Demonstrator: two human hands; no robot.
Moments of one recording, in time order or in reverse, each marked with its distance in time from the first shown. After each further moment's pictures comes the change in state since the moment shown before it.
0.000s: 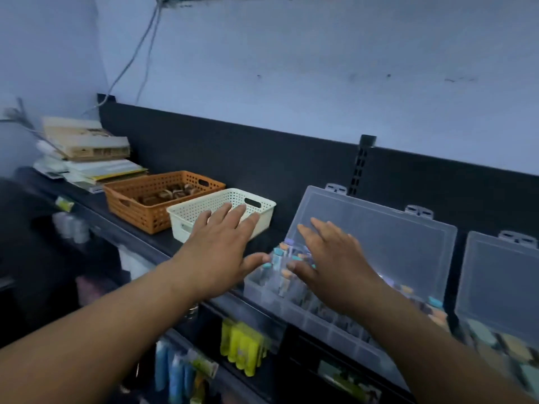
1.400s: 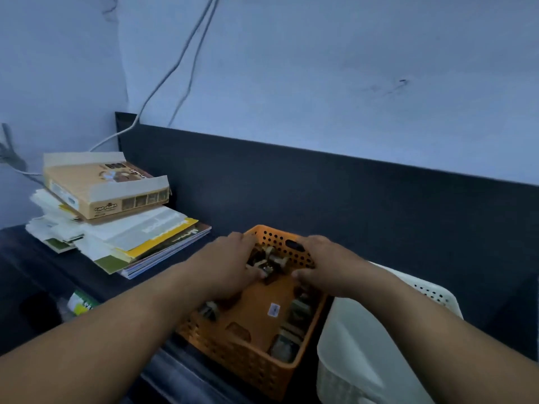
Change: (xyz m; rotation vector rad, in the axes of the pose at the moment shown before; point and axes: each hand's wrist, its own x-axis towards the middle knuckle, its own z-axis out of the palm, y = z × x) left_hand 0.212 -0.391 0.109 -0.277 -0.238 -0.019; right_hand 0.408 -0.198 0.105 0.142 -0.225 0.073
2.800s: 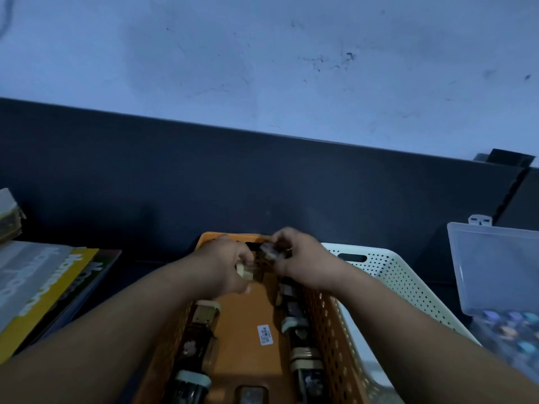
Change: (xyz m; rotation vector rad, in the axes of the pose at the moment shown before) left_hand 0.130 -0.046 0.030 -0.280 -0.307 0.437; right_hand 0.054 -0.014 0.029 0.530 0.272 0.433
